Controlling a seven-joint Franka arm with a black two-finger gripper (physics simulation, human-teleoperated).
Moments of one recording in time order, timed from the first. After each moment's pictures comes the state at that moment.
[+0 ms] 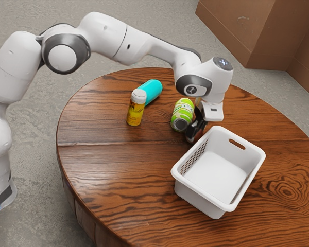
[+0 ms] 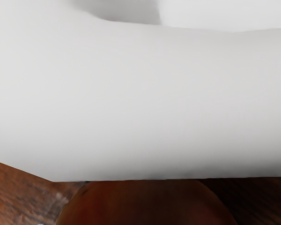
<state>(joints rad) 0.30 0.47 -0.43 -1.49 0.33 1.99 0.72</state>
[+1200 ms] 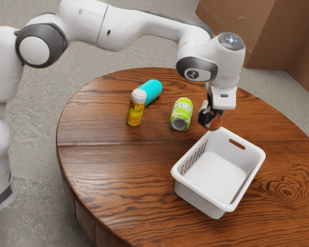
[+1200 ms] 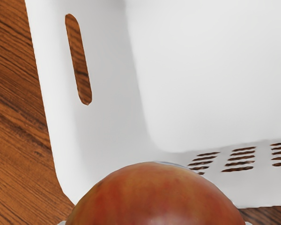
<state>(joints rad) 0.24 0.29 -0.51 -1.47 0.44 1.95 0.71</state>
